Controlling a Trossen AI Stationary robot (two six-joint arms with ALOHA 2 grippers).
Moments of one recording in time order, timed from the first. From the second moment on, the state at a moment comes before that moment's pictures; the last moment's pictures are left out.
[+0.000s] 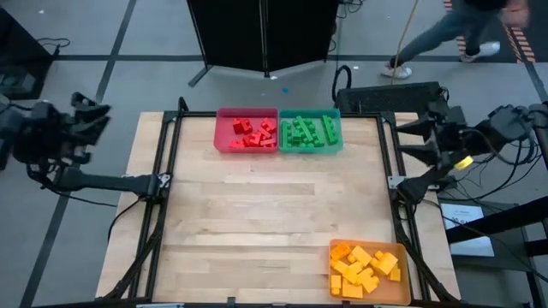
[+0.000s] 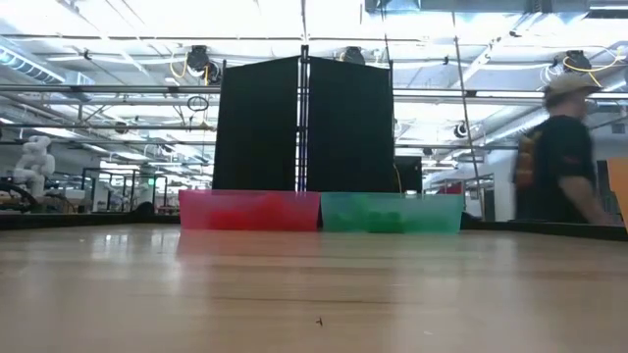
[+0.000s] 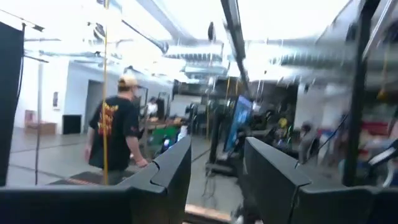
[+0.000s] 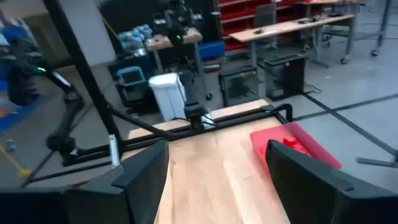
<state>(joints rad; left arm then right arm) -0.02 0.27 1.23 -0.58 -0.27 0.02 0.59 0.68 1.46 -0.97 0.68 0.37</state>
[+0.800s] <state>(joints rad) -0.02 0.01 0.92 -0.67 -0.17 -0.17 0.59 0.01 0.36 0.03 0.37 0.07</state>
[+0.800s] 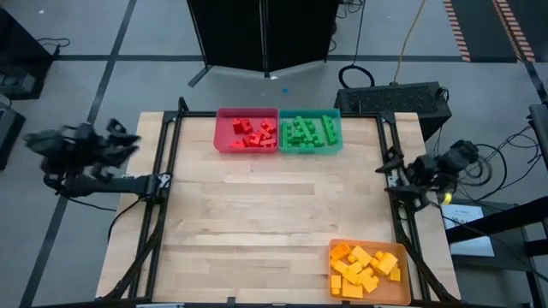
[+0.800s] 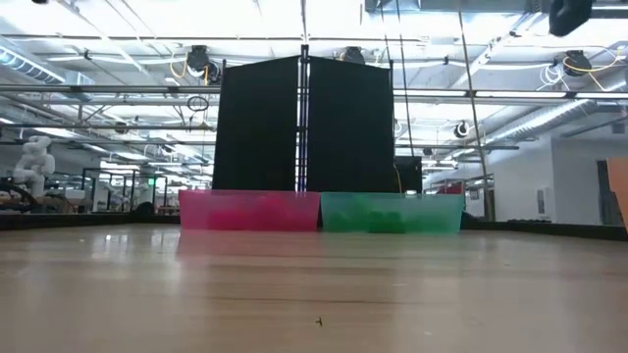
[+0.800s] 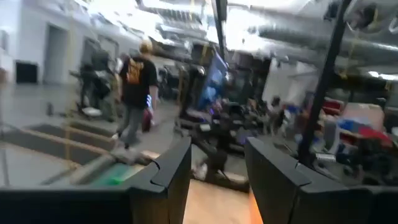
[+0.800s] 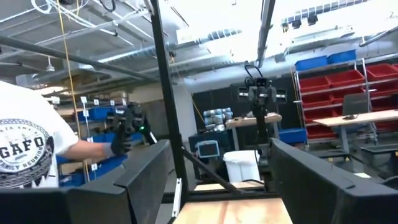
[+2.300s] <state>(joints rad) -0.02 0.01 0.01 0.02 -0.03 -0.31 0.51 0.05 0.01 0.08 0.93 0.21</state>
